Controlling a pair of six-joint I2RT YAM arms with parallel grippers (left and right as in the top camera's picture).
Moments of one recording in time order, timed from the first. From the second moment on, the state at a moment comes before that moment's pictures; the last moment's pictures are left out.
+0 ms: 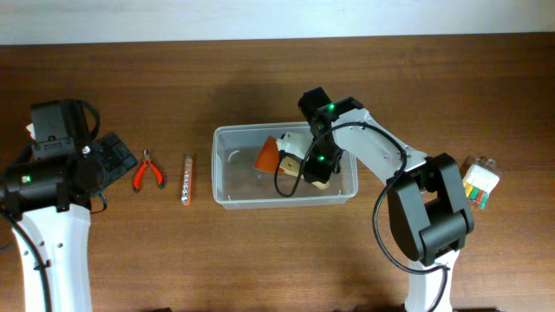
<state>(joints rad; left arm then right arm) 0.19 1.29 1.41 -1.21 -0.21 -0.43 0.42 2.09 1.55 -1.04 -0.24 -0.73</state>
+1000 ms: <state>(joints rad) 0.19 1.29 1.41 -1.19 -0.21 -0.43 0.26 1.78 1.93 -1.13 0.07 -0.26</state>
